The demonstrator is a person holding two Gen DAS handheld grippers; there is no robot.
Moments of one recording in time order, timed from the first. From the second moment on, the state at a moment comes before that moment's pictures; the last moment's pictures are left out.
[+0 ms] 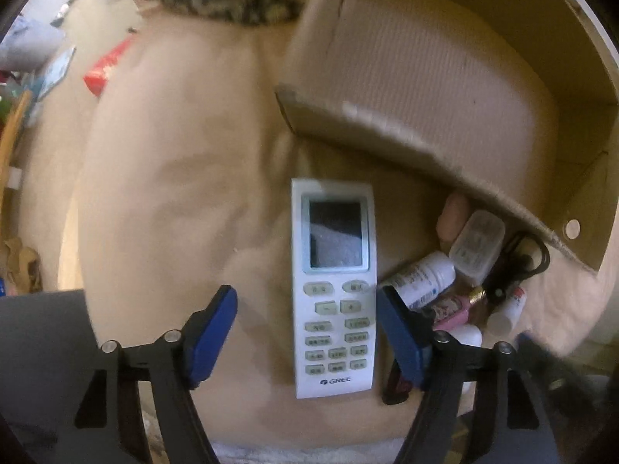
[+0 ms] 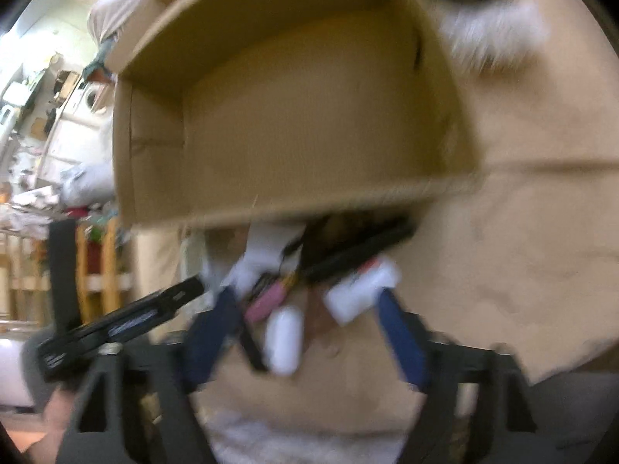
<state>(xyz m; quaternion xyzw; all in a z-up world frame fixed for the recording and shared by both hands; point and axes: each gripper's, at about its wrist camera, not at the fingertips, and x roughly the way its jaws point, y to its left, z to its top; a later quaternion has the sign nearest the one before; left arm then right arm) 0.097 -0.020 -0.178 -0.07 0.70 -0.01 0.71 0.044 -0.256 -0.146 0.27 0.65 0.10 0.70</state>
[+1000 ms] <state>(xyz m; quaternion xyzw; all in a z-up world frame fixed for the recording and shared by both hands) 0.097 -0.016 -0.165 -0.02 0.68 -0.01 0.73 0.042 -0.177 -0.166 0.15 0.67 0.16 0.71</state>
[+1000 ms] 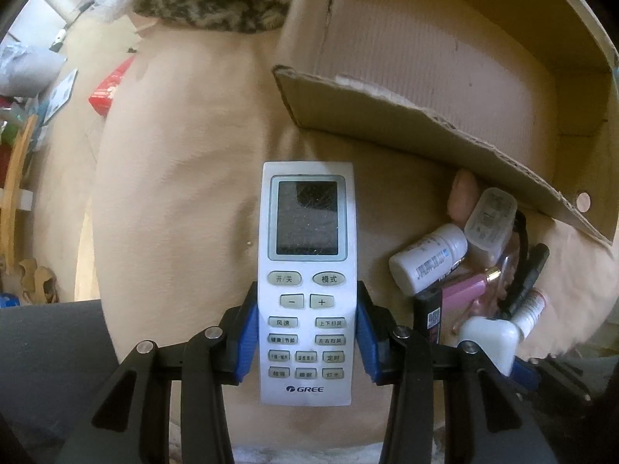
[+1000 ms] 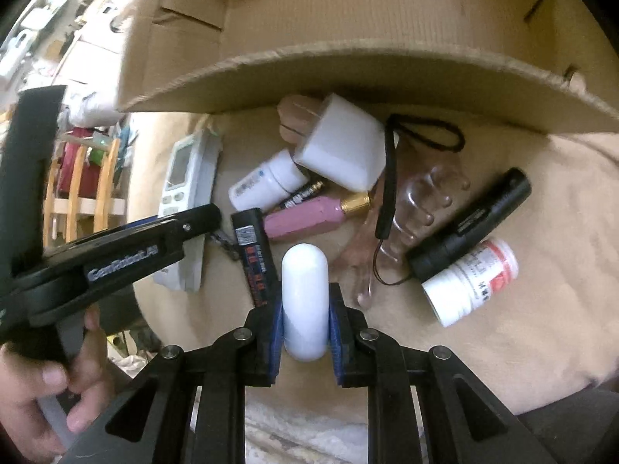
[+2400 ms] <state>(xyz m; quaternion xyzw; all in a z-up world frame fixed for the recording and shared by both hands) 0.121 -0.067 -0.025 -0.01 0.52 -0.04 0.85 0.108 -0.276 -0.028 0.19 0.47 0.12 0.86</state>
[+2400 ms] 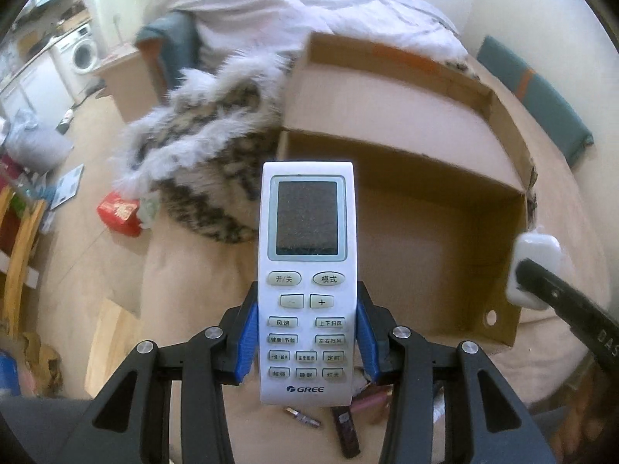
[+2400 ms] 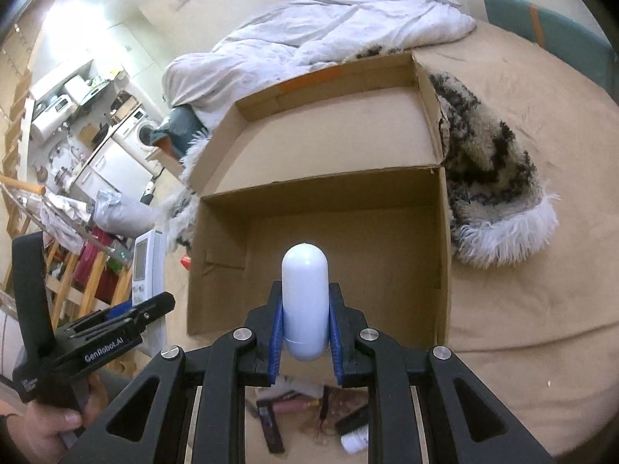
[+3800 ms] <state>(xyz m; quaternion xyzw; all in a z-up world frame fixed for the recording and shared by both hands) 0.175 -0.101 -0.144 0.05 0.57 -0.05 0.82 0.164 -0.254 -0.137 0.16 0.60 0.05 0.78</state>
